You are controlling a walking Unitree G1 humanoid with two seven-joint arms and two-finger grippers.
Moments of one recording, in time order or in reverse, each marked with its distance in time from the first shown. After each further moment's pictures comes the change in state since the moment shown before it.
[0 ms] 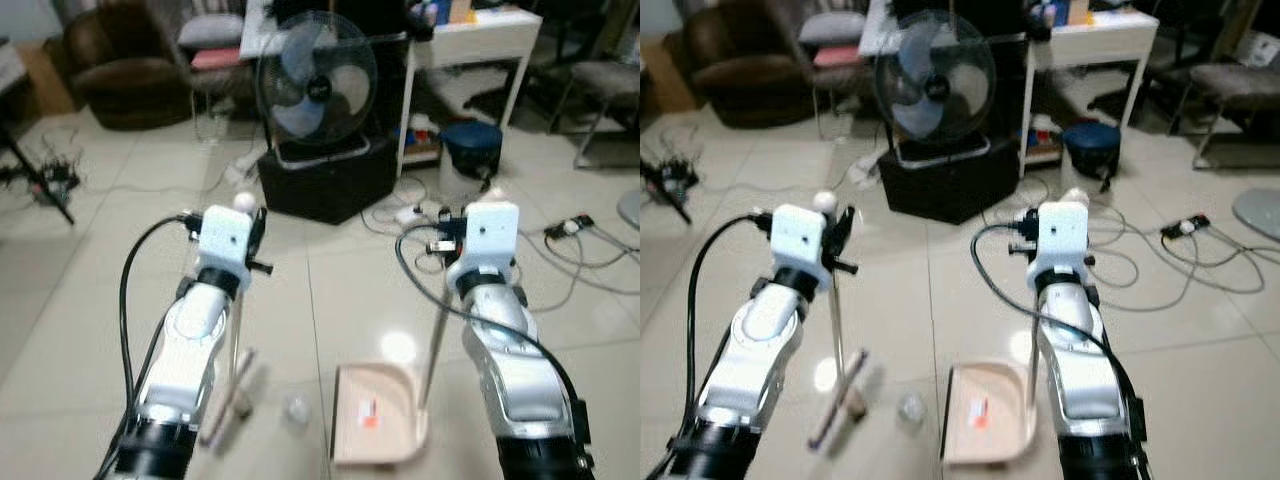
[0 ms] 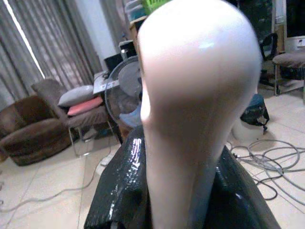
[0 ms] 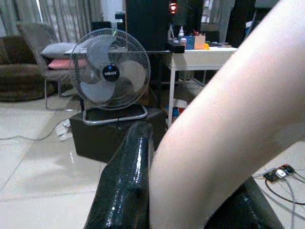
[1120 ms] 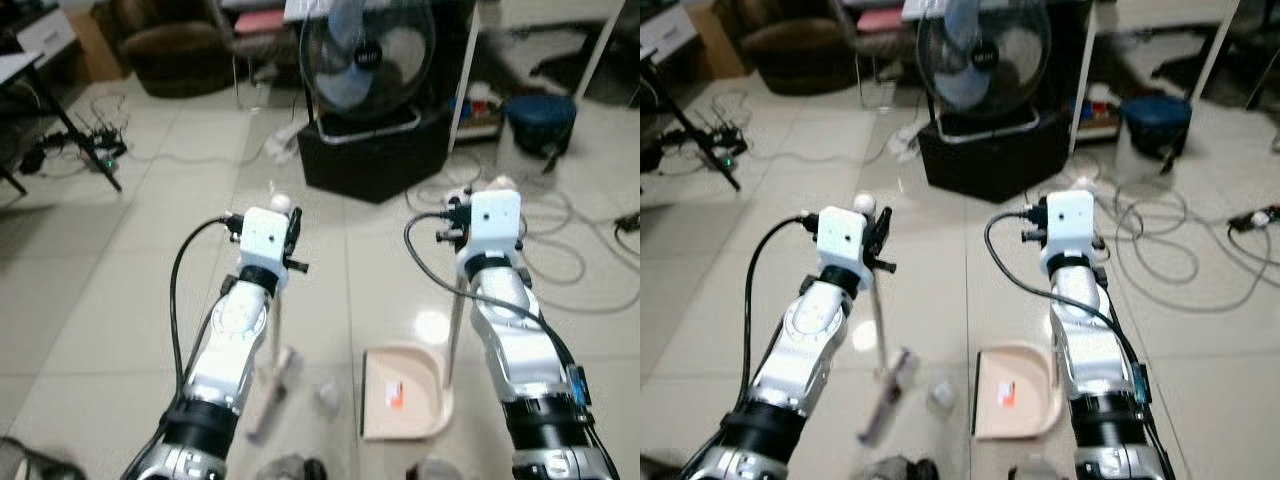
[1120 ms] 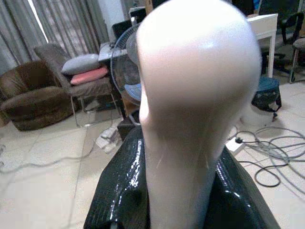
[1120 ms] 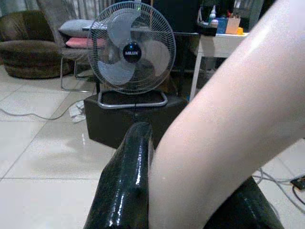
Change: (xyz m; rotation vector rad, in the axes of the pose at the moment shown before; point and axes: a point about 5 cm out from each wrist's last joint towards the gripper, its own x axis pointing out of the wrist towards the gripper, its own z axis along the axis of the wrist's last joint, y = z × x) left arm 0.022 -0.041 -0.010 -0.120 -0.011 -0.028; right arm 0.030 -0.022 -0.011 -0.088 -0.038 -0.032
